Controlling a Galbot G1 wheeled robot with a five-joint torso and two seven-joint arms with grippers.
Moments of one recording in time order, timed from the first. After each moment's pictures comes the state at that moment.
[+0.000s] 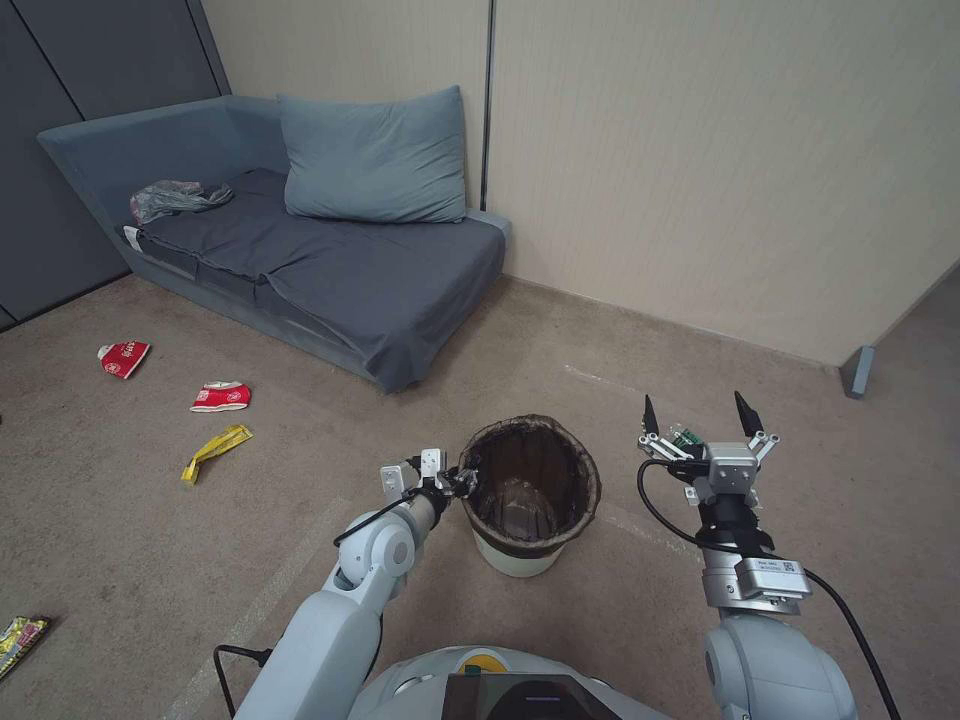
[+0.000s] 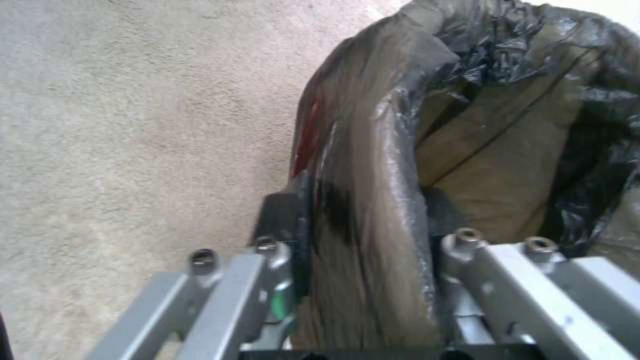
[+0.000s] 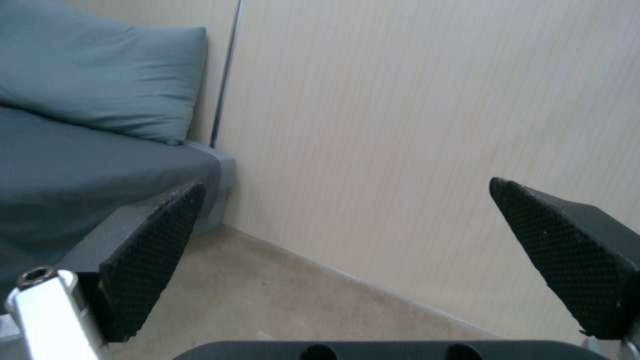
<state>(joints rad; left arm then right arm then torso) 1.25 -1.38 -0.17 -1.82 -0.72 0.66 -0.18 -1.75 1.61 0.72 2.36 -0.15 0.13 -0.02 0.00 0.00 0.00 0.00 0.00</state>
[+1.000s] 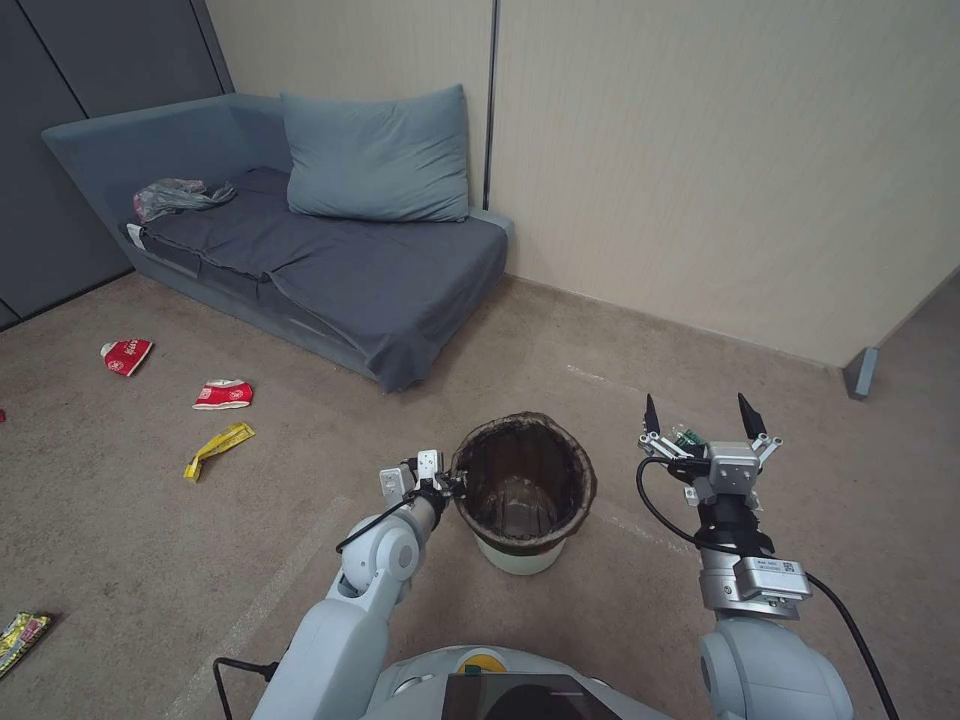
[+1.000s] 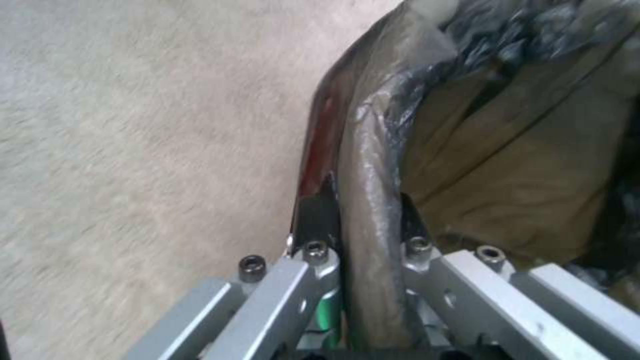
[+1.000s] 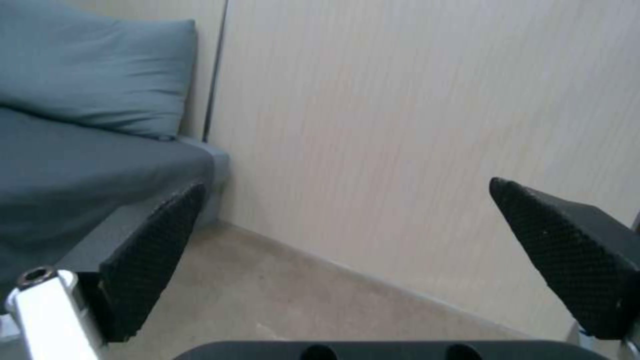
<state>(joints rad) 1.29 -1.43 -0.19 -1.81 -0.67 0.67 -0.20 -1.77 1.61 0.69 2.38 -0.16 0.10 0.03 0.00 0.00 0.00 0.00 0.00</state>
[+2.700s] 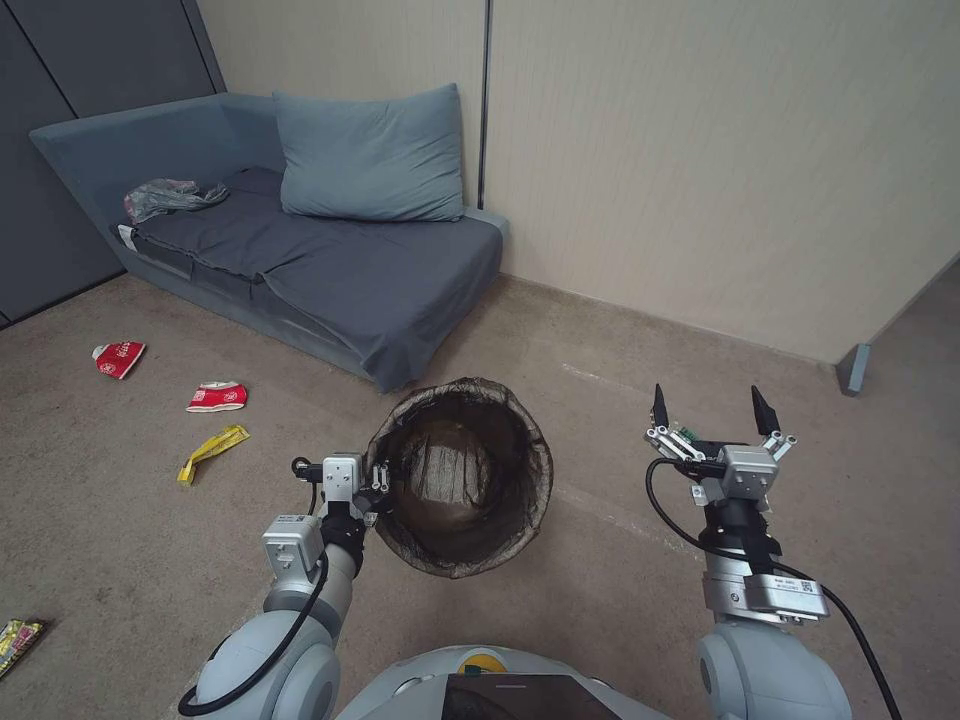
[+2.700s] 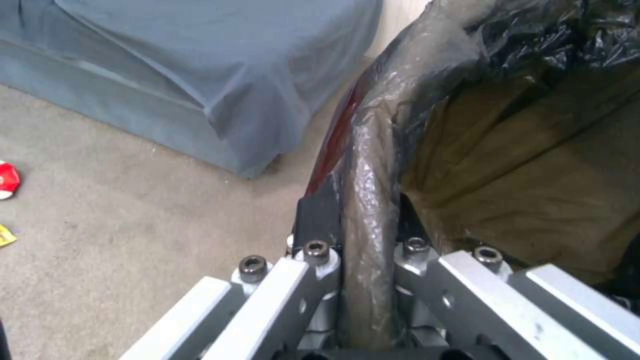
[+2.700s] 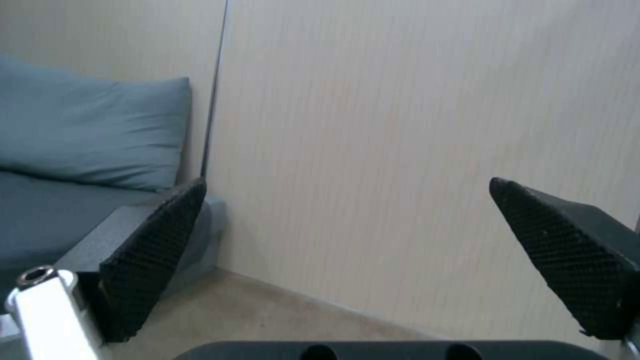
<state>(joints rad) 1.75 -1.45 -0.36 -2.50 -0.18 0.54 -0.17 -1.77 1.61 0.69 2.38 -0.11 0.23 0.04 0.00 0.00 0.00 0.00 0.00</state>
